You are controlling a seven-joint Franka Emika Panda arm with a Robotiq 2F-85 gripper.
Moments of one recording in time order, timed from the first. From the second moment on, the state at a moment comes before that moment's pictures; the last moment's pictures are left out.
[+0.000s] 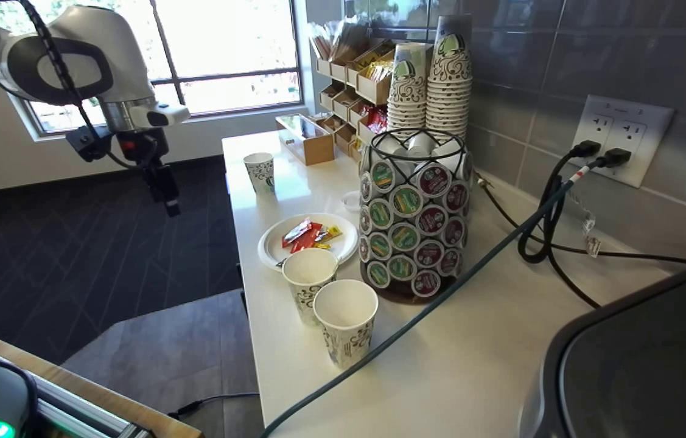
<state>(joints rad) -0.52 -0.40 0.46 -2.74 0.21 2.35 0.16</state>
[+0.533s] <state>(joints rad) -0.36 -0.20 0.37 -2.76 0.52 2.72 0.06</state>
